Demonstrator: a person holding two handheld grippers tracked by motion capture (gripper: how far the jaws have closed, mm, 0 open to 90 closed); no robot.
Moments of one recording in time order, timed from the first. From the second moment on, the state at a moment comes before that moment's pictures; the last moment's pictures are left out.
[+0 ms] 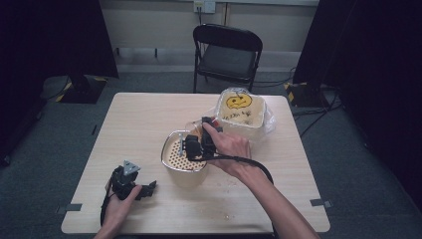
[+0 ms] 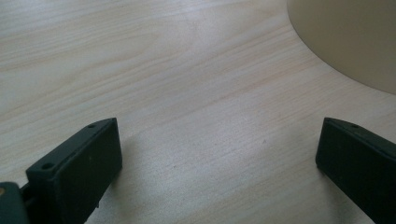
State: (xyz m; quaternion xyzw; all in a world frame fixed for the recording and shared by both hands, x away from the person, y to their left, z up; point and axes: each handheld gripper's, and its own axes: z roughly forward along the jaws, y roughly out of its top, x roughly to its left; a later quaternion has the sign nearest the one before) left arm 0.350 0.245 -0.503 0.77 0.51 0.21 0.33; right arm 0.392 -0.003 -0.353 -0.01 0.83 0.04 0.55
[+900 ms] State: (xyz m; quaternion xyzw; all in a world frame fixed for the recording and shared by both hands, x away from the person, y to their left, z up) left arm 0.350 0.245 -0.503 0.77 0.51 0.21 0.33; right arm 0.387 0.003 -0.360 -0.15 0.72 -0.09 0.67
